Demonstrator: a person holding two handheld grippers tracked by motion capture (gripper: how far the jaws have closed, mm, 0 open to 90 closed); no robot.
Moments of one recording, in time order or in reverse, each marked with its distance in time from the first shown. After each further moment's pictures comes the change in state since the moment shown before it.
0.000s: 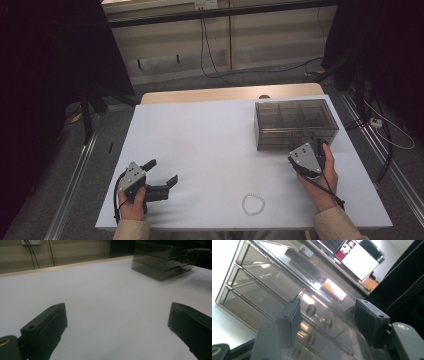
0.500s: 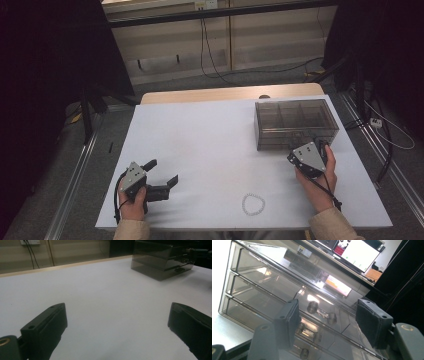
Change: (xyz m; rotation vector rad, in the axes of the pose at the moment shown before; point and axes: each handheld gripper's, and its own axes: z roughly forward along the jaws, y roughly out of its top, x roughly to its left) left arm -0.001 0.000 0.001 0.000 -0.002 -0.003; right arm 0.001 -0.008 0.004 0.013 0.005 0.173
